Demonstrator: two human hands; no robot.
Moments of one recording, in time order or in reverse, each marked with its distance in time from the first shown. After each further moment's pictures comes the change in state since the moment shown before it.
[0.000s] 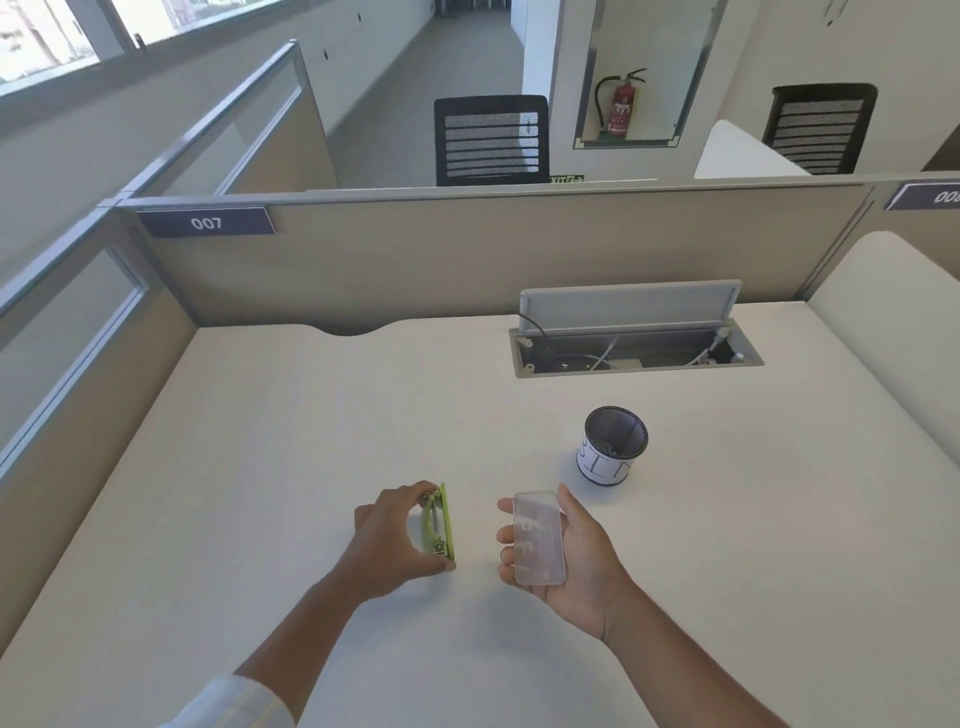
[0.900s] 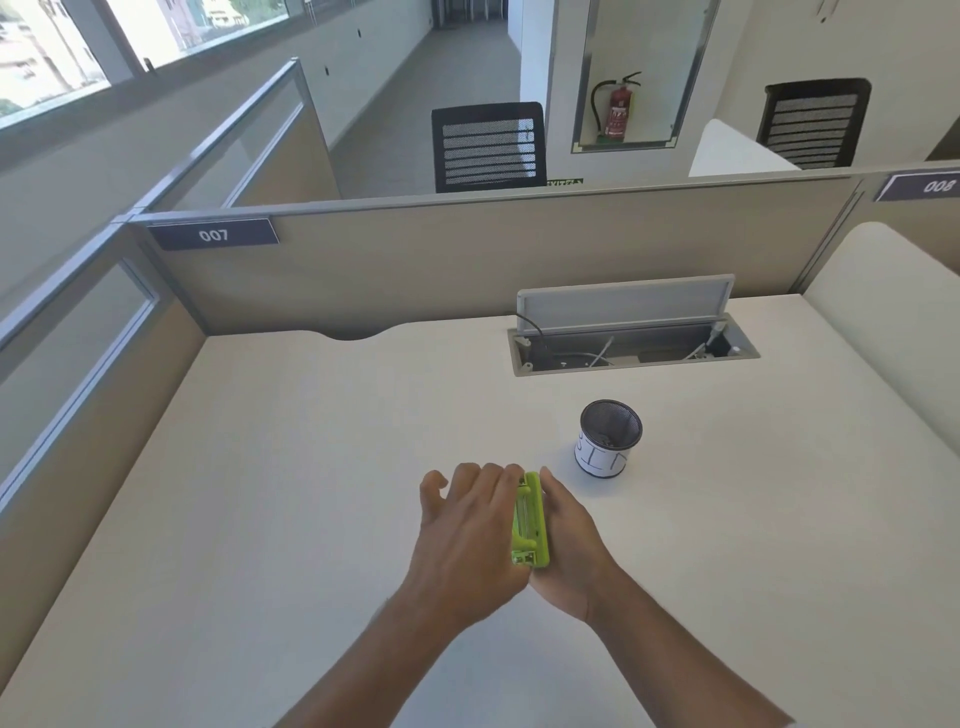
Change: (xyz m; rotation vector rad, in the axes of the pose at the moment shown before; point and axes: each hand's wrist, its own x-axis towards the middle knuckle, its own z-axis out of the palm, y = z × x) left_hand -0.051 0.162 0.001 0.491 0.163 0.252; right_hand 0.002 0.005 0.015 0.005 0.023 -0.084
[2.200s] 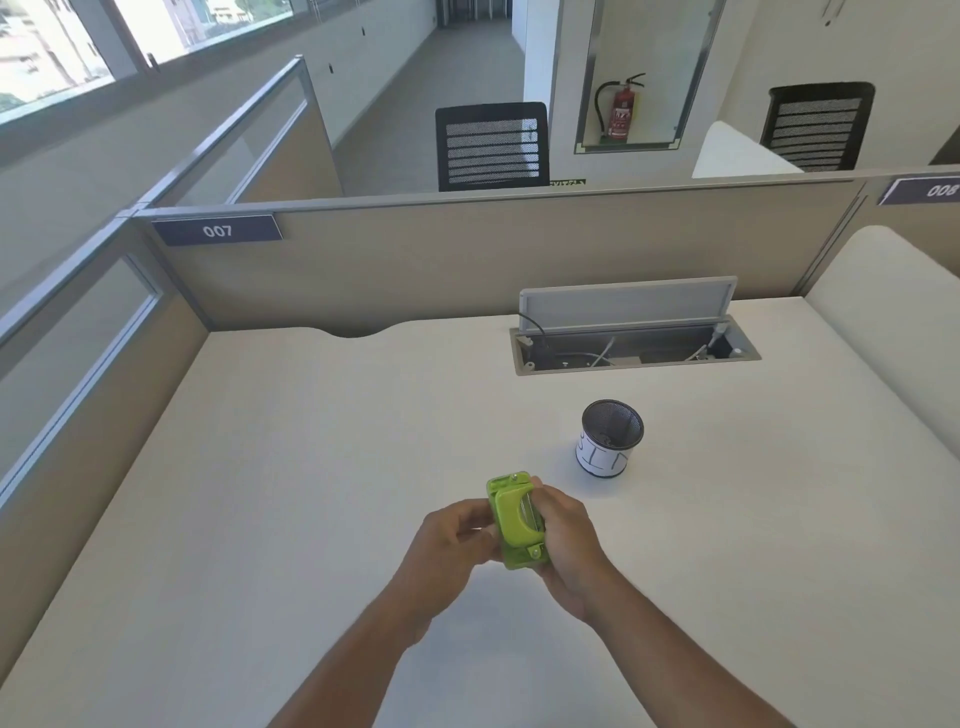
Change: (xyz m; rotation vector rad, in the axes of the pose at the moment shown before) left_hand -0.014 -0.034 0.022 -1.188 -0.234 -0.448; right_hand -0.017 -0.002 0.019 -0.361 0.211 -0.188
